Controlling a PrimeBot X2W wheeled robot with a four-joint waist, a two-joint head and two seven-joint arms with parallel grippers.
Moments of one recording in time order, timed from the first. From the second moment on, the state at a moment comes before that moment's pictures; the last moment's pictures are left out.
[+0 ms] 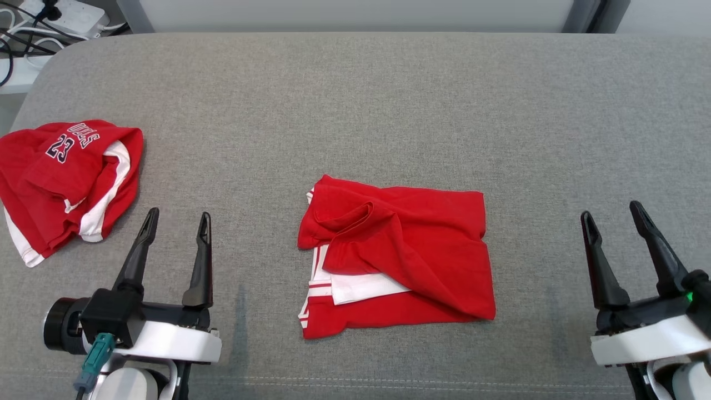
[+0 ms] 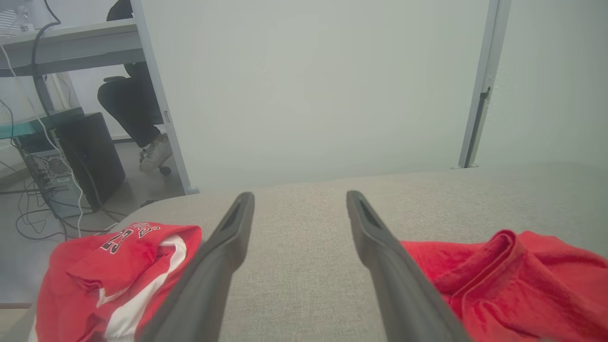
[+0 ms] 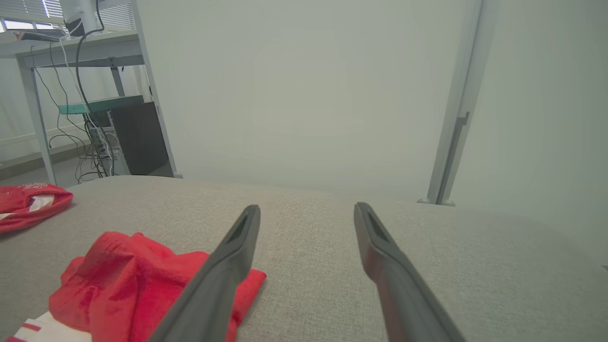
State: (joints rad) left arm -0.11 0.07 -0.01 0.07 -0.09 -0.05 -0.26; right arm -0.11 -0.22 0.08 0.03 0.24 0.13 -0.25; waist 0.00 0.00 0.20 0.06
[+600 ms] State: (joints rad) left arm -0.08 0.08 -0.02 0.06 -0.10 -0.04 -0.25; right arm -0.05 -0.19 0.06 0.02 0.24 0.13 -0.25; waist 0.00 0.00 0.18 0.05
